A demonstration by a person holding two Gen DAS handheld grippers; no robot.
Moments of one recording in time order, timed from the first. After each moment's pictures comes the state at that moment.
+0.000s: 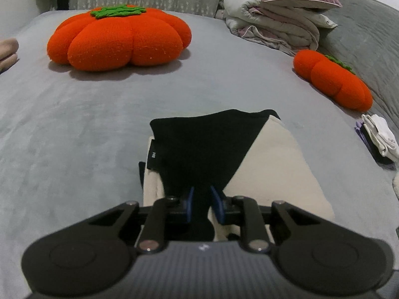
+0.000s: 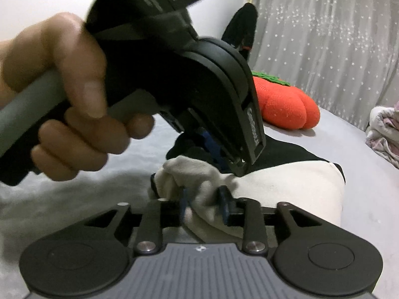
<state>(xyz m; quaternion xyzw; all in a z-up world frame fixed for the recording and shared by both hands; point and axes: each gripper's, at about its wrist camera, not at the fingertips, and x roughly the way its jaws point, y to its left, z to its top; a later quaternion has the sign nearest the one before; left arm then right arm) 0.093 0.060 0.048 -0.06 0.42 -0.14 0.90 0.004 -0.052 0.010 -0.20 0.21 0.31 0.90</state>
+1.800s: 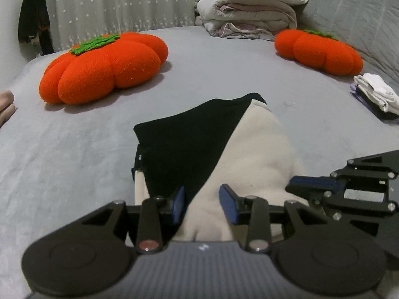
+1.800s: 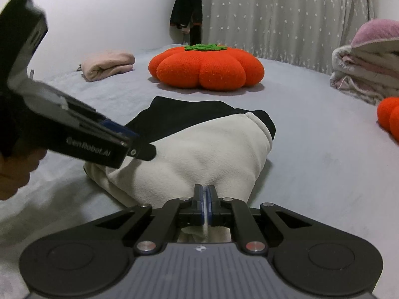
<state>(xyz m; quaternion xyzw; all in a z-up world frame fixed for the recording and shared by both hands) 0.060 0.025 0.050 0.06 0.38 -0.15 0.91 0.026 -0.145 0.030 -0.08 0.30 0.24 0.92</state>
